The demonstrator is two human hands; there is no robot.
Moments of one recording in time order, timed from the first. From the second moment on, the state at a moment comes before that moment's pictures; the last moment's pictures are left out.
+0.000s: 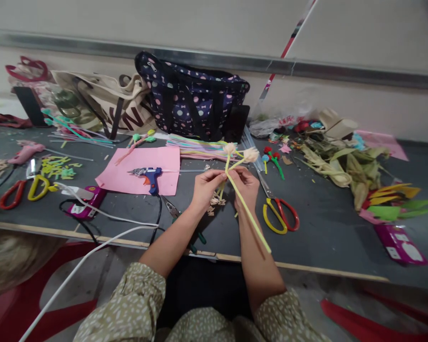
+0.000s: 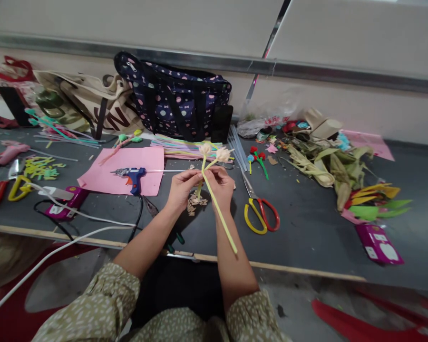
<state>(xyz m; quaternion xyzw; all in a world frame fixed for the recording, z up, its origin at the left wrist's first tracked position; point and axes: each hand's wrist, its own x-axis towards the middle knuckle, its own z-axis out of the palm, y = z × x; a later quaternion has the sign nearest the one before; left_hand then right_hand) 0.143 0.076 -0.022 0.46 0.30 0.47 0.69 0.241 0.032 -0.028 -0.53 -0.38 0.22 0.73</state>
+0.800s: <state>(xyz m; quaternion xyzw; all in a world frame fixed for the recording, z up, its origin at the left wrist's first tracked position) 0.141 0.080 -0.023 0.45 0.27 0.54 0.66 0.242 0.023 -0.027 -0.60 -0.50 0.11 0.61</state>
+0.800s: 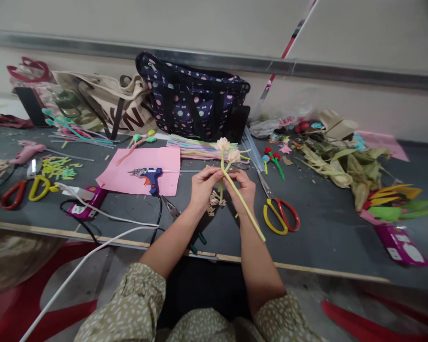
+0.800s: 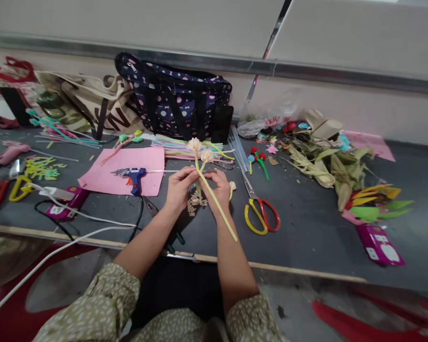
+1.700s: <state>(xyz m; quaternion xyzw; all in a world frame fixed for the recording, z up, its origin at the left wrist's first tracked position) 0.143 0.078 -0.022 0.41 0.26 0.48 0.73 0.246 0.024 -0.020 -0.57 -0.44 0.15 0.68</state>
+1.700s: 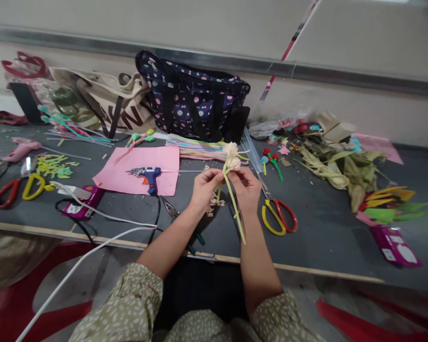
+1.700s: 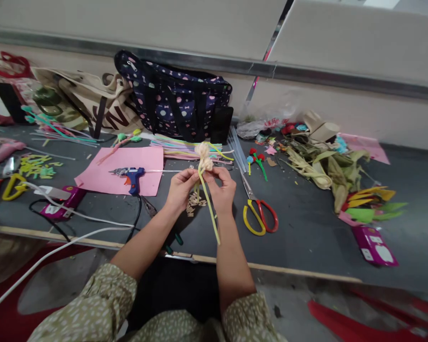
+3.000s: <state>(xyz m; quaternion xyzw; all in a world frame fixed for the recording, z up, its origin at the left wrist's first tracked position) 0.140 0.082 -0.024 0.39 0.23 0.49 0.75 0.242 0.031 -0.040 -0.54 -0.44 0.21 0.69</state>
